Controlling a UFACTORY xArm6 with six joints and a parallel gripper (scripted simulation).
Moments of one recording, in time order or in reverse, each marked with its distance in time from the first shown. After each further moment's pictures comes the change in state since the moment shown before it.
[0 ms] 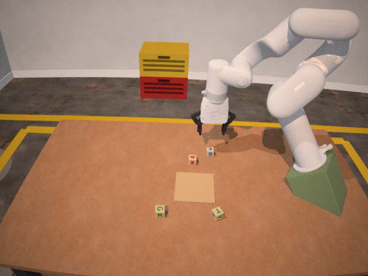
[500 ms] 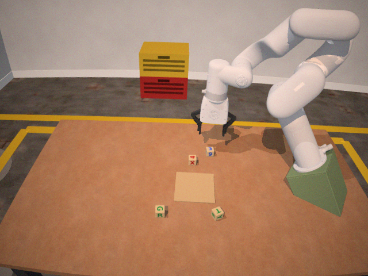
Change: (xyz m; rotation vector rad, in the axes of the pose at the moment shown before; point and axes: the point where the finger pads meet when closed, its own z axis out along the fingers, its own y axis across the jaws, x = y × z) arm -0.001 0.000 0.000 0.004 -0.011 0.160
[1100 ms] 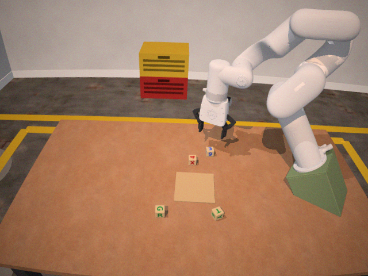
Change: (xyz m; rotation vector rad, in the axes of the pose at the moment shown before) arm -0.002 0.001 0.001 0.002 -0.007 0.358
